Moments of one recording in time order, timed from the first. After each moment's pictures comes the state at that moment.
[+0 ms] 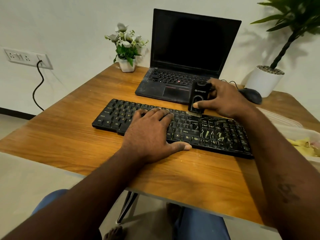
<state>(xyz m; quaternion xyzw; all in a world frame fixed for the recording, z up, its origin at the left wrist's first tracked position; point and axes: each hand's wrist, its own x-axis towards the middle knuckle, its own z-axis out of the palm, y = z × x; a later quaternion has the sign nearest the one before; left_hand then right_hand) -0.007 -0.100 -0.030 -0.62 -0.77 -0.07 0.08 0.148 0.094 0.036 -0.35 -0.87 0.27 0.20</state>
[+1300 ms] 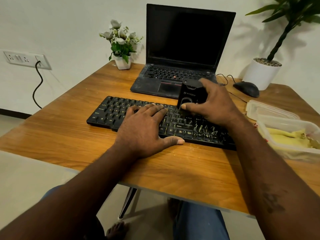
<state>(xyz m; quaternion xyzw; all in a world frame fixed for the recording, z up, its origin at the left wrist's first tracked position) -0.004 -0.102 -0.032 -0.62 -0.78 -0.08 0.09 0.155 0.068 0.013 -0.28 -0.88 0.27 0.28</state>
